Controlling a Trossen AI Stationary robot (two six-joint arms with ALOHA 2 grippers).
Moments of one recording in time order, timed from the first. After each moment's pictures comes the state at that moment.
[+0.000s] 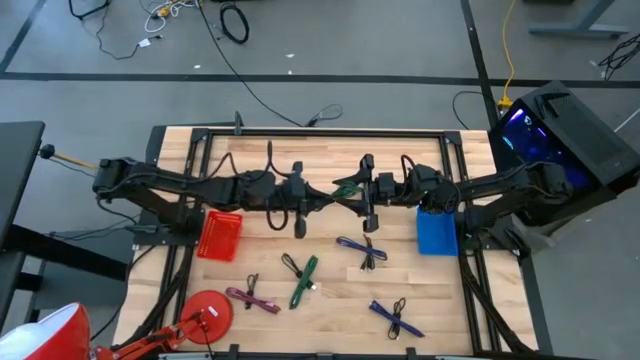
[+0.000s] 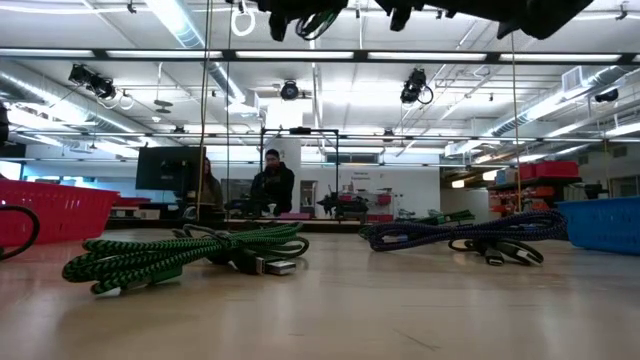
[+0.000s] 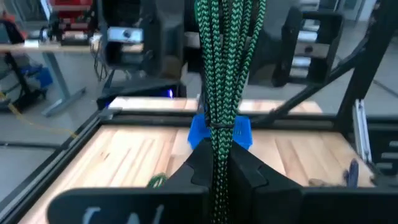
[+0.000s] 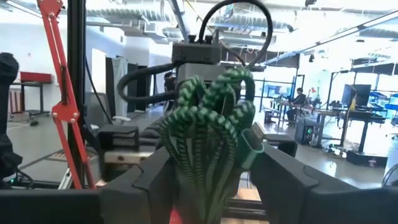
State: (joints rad) left arm -0.07 1.40 0.99 0.30 -0.17 -0.01; right arm 0.00 1.34 0.75 0.84 -0.07 -0.09
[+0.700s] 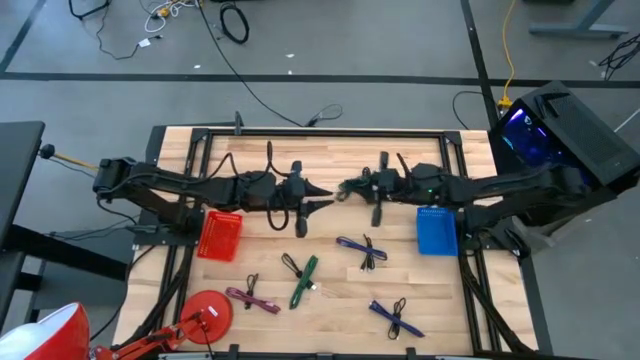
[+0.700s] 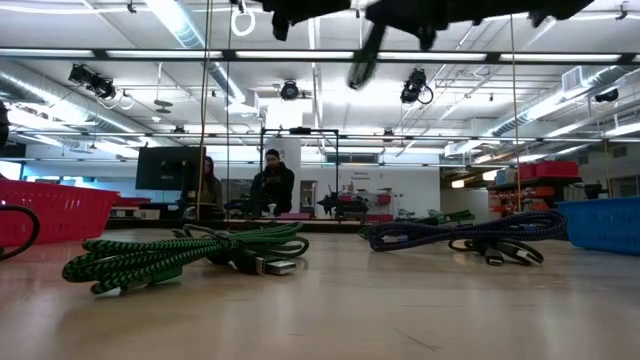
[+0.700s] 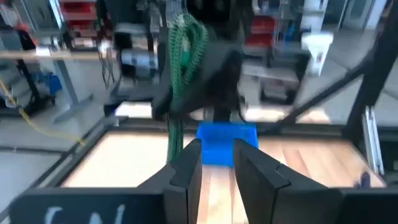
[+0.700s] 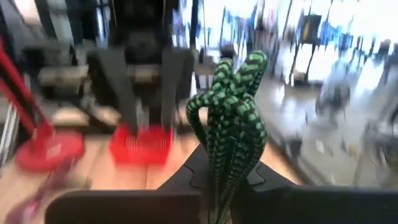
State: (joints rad) left arm -0.07 1.39 0.99 0.27 -0.21 -0.01; right arm 0.02 1.14 0.75 0.30 0.17 -0.07
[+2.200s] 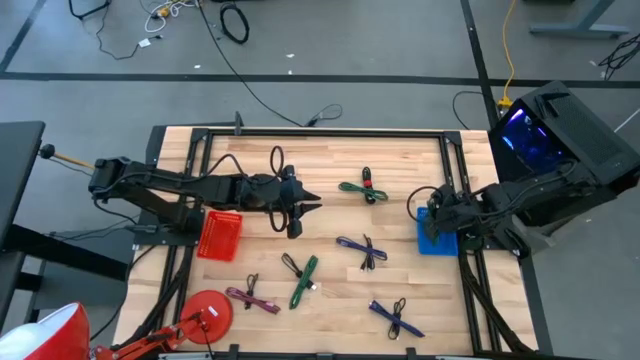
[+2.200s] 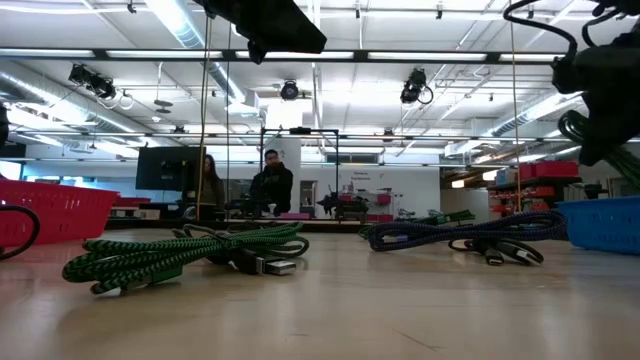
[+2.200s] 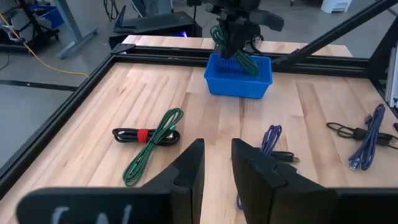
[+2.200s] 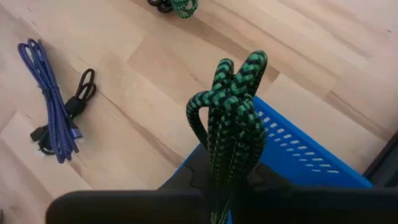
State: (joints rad) left arm -0.07 1.36 0.99 -0.01 -0.24 -0.08; right arm 0.33 0.69 0.60 -1.14 0.36 1.20
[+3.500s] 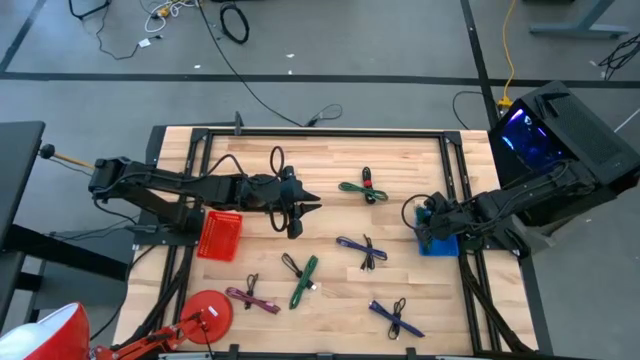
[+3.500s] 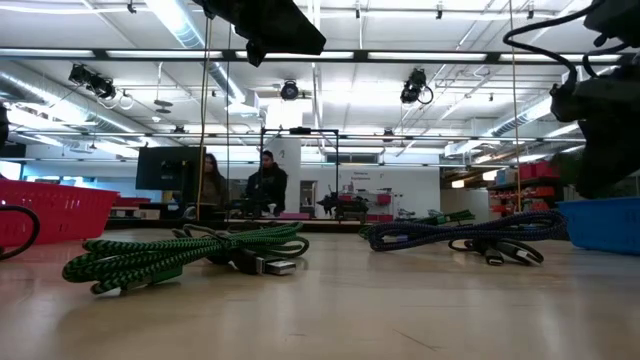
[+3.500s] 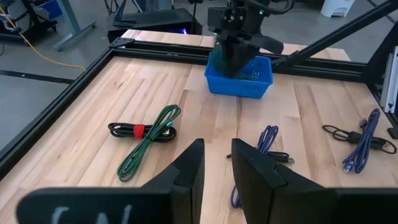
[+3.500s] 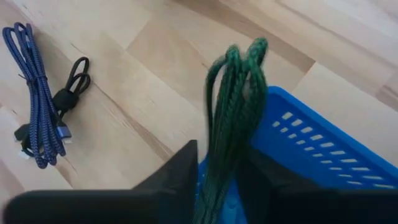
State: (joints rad) left arm -0.07 1.36 0.99 -0.02 -0.23 -0.12; right arm 0.34 0.69 0.43 -0.92 0.36 1.19
